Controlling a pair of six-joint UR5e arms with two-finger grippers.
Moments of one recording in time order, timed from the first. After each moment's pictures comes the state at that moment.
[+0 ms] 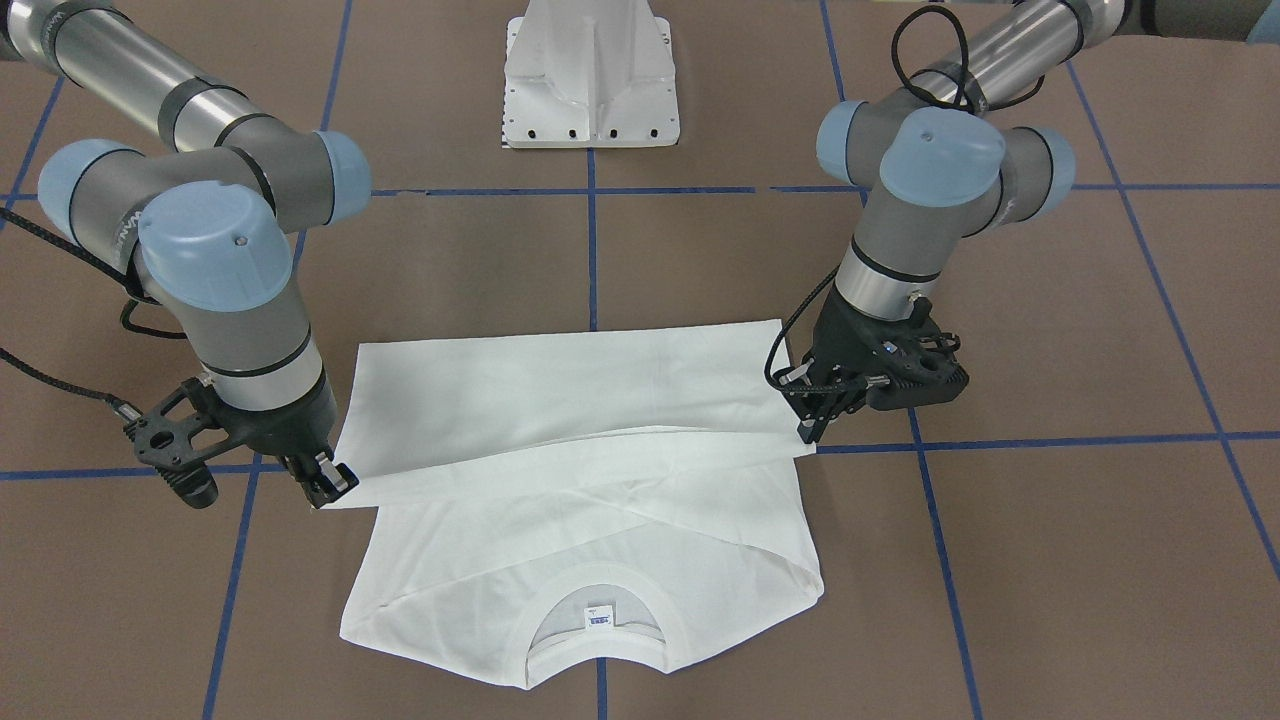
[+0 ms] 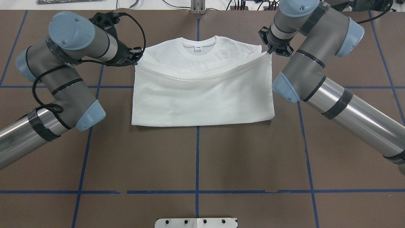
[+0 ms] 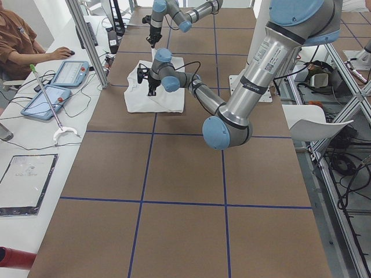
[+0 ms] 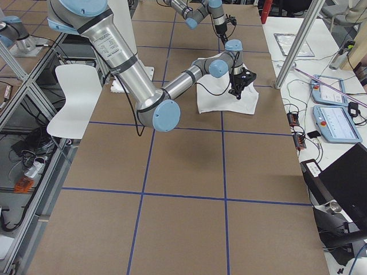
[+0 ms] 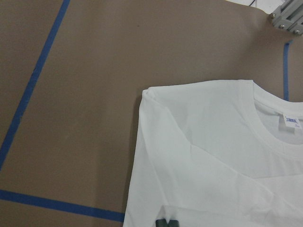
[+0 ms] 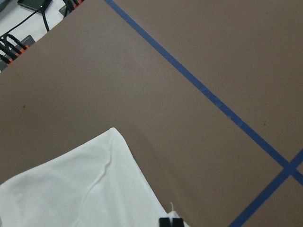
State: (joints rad) left arm -0.81 -2.16 -1.53 -2.01 -1.85 -1.30; right arm 0.88 -0.86 1.42 -1.47 1.85 1.67
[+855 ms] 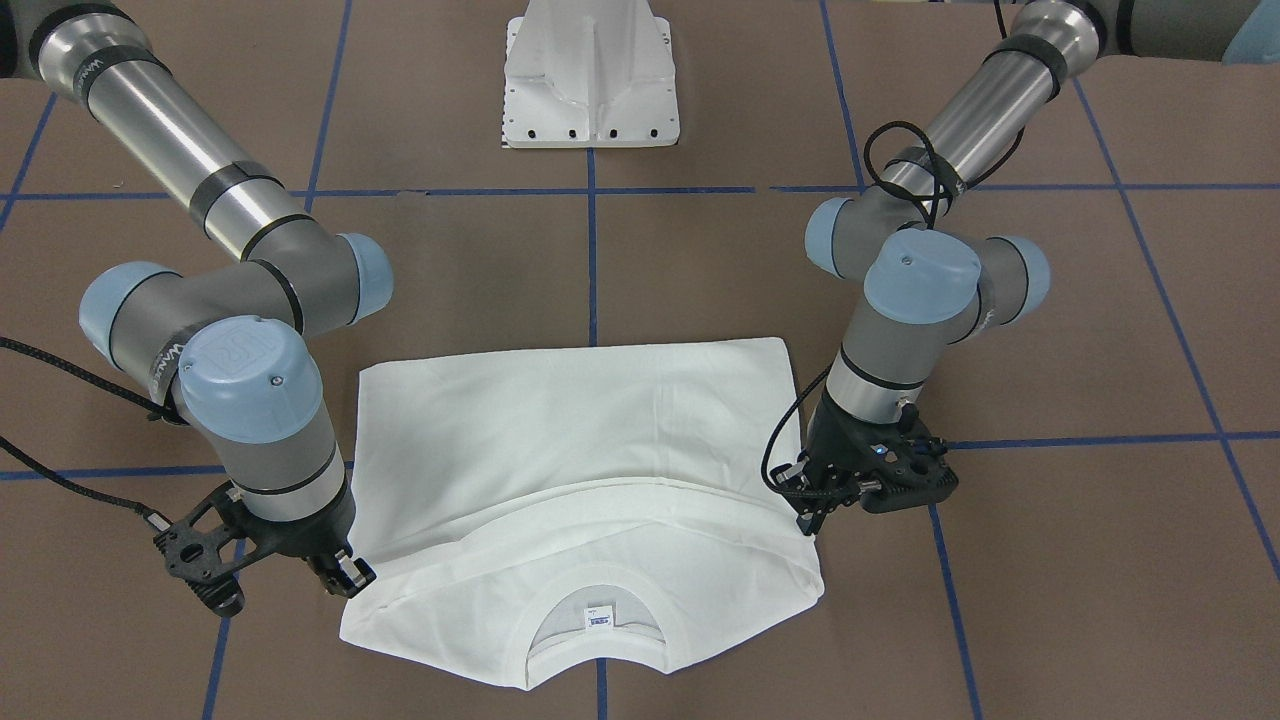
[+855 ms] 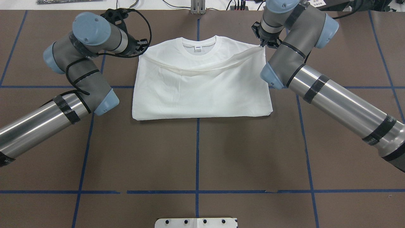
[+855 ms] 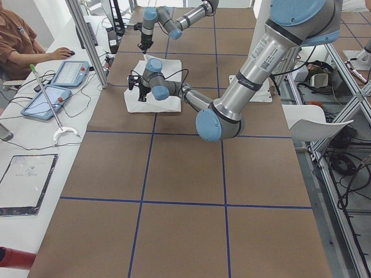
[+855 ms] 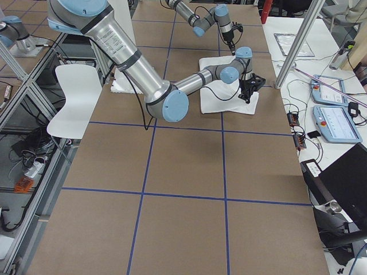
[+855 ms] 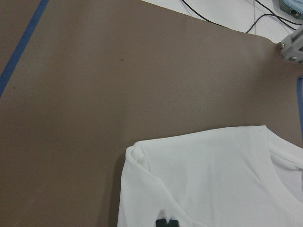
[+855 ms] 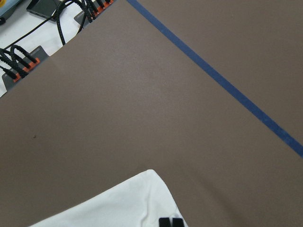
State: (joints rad) left arm -0.82 -2.28 -1.20 -2.21 -1.77 -1.28; right arm 0.89 -0.75 1.11 -1.27 1.83 1.66
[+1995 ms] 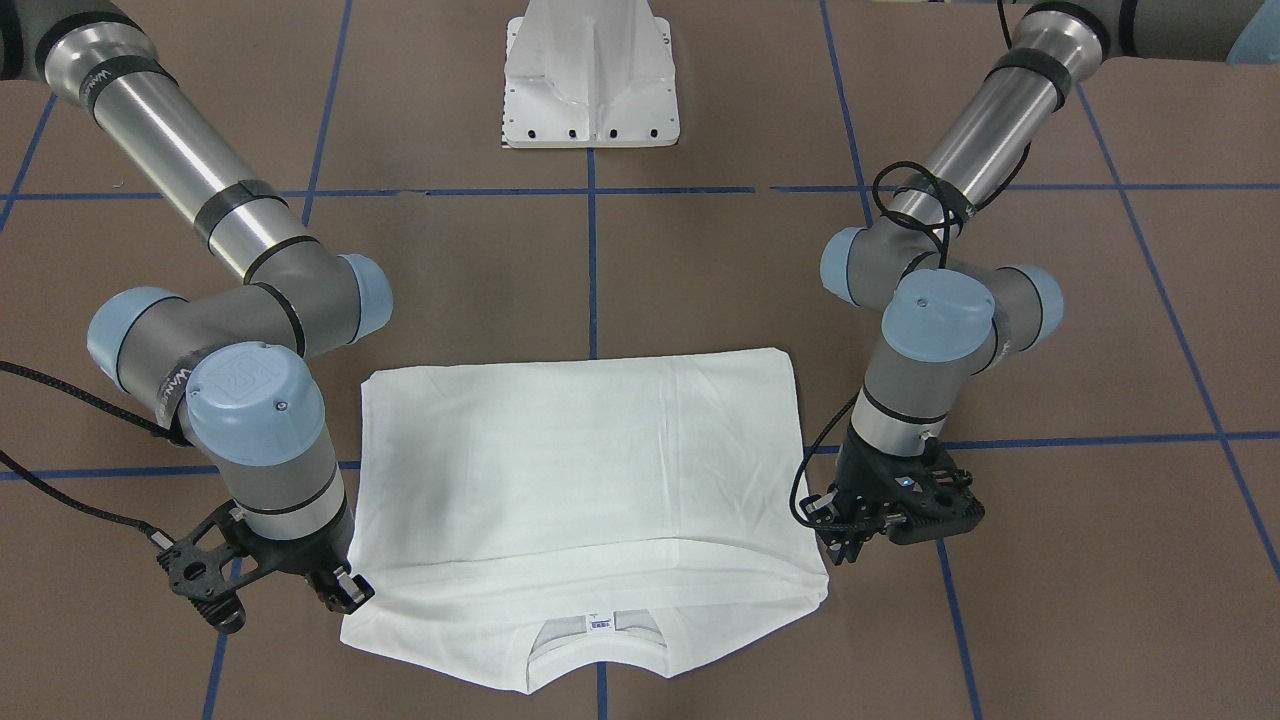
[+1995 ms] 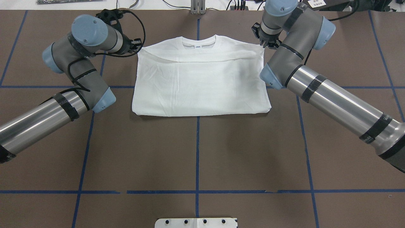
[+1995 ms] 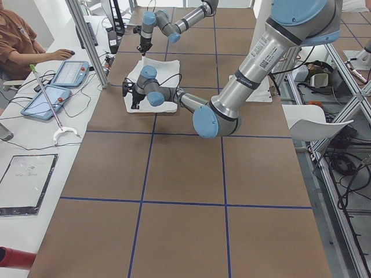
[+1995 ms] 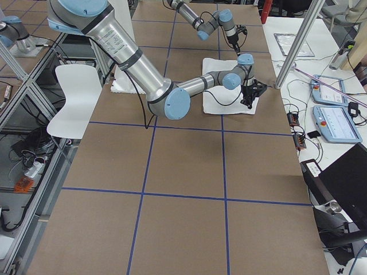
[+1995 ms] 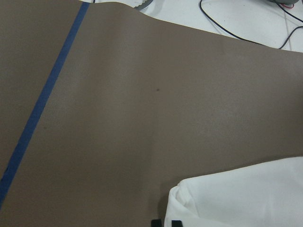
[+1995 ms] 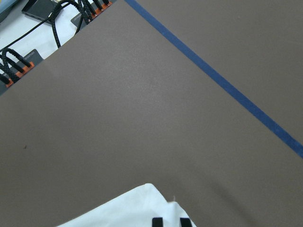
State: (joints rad) left arm -0.84 -2.29 -1.12 -2.26 -1.75 -1.25; right arm 0.89 -0.73 1.06 -1.23 1.82 1.66
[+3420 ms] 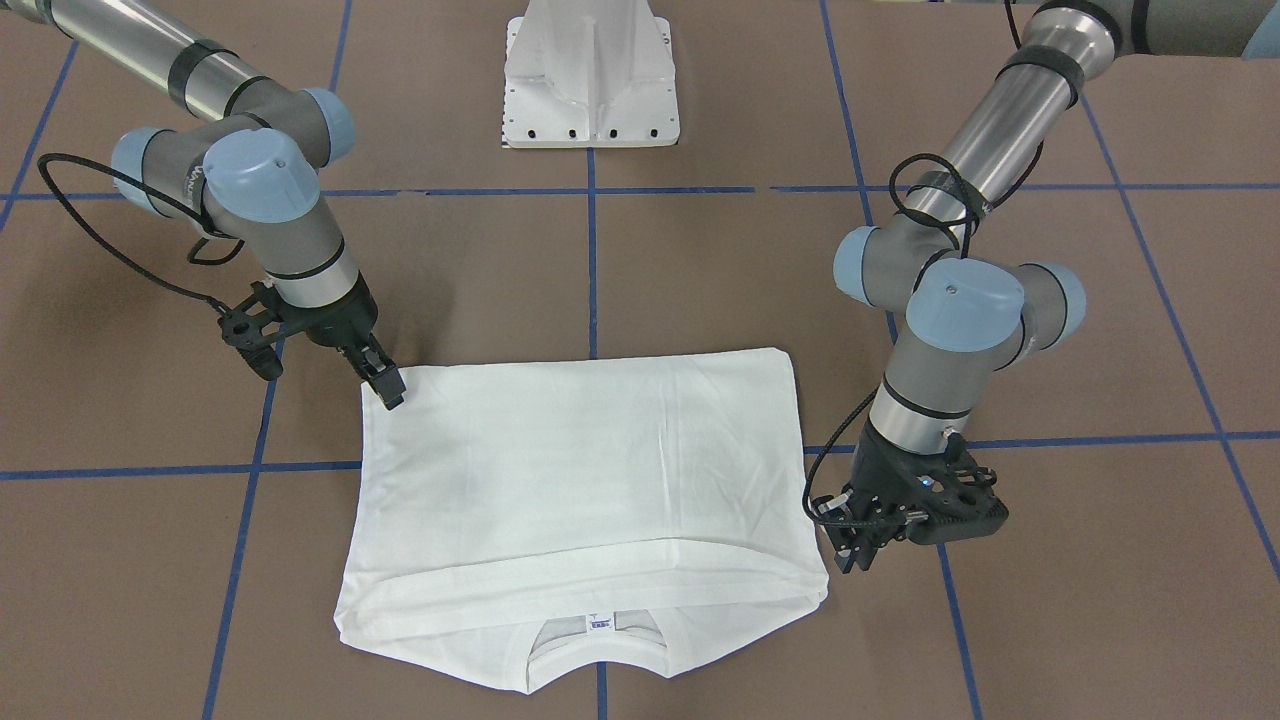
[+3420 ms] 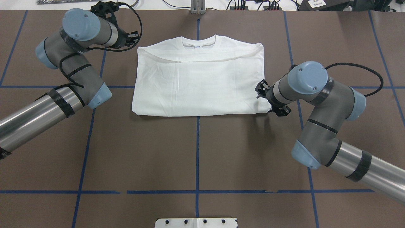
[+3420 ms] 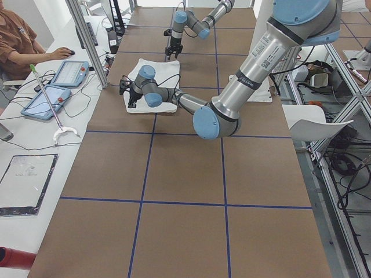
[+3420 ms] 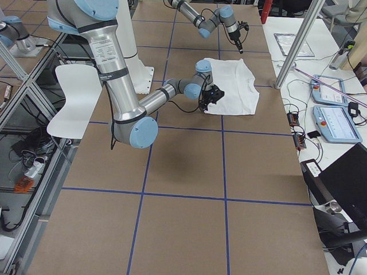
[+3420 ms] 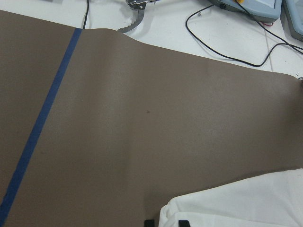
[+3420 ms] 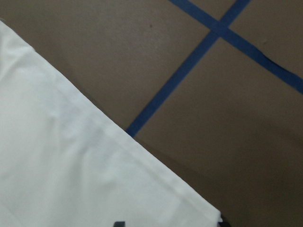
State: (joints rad) left arm -0.86 -2.28 -1.15 -2.30 -1.76 -1.22; right arm 0.65 -1.19 1.66 -1.23 1.84 2.01
